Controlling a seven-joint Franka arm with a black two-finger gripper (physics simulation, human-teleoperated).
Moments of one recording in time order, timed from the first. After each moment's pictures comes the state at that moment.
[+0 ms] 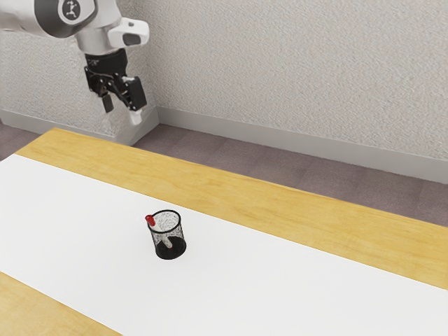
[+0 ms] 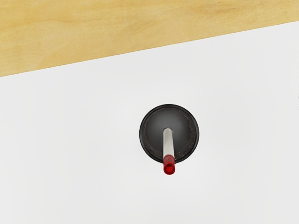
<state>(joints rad) -0.04 -0.07 0.01 -1.63 0.04 1.60 0.16</state>
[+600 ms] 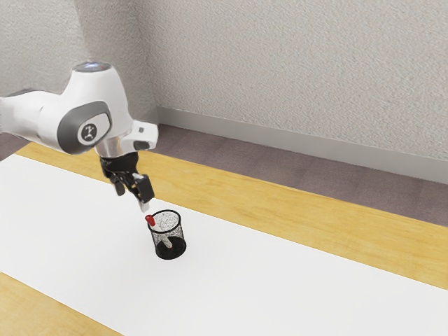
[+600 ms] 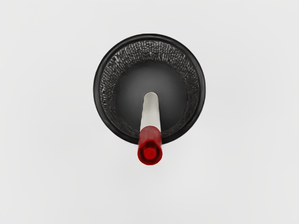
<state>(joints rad) -0.04 -0.16 0.01 -2.26 0.03 2.12 0.19</state>
